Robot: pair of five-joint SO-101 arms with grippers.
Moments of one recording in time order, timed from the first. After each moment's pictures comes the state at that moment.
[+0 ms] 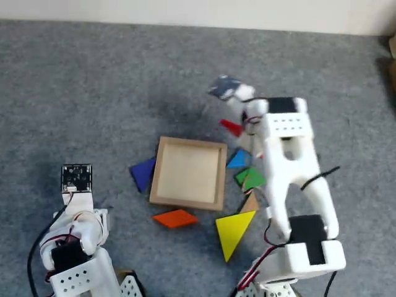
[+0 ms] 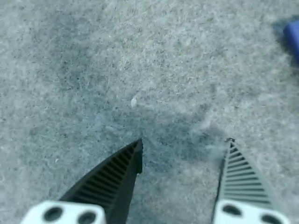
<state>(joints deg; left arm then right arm) -29.2 -104.1 95.7 75.9 -13.1 -12.5 0.1 8.3 71.3 52.7</state>
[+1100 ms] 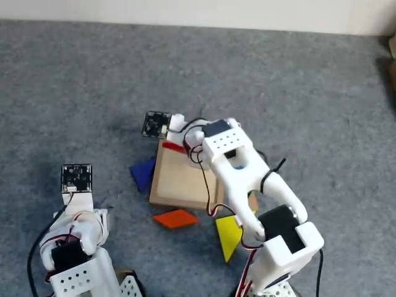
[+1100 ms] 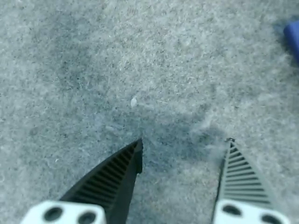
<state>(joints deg) -29.2 -104.1 95.7 75.9 -13.1 -31.1 6.9 17.9 50.2 57.2</state>
